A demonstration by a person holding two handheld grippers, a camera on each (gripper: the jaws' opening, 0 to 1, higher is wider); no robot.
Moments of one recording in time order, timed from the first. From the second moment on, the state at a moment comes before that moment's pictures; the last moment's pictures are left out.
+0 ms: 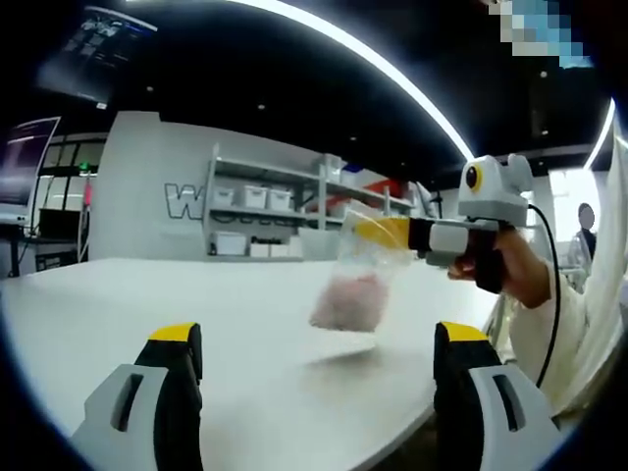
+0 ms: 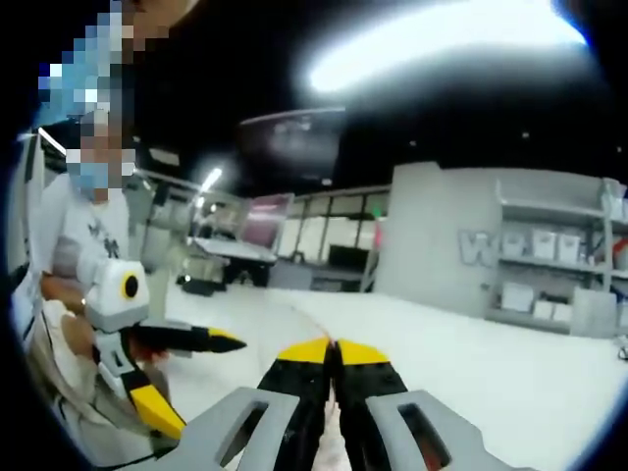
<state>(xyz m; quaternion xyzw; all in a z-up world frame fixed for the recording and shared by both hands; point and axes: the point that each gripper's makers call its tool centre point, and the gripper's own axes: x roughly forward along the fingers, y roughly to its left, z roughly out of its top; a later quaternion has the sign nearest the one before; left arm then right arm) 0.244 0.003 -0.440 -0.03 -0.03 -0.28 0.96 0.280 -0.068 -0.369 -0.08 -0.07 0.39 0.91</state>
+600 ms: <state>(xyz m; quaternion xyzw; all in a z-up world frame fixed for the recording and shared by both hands) 0.245 0.005 -0.438 -0.03 -0.03 -0.28 0.96 0.292 -0.070 -0.365 -0.10 -0.07 0.38 0.92</state>
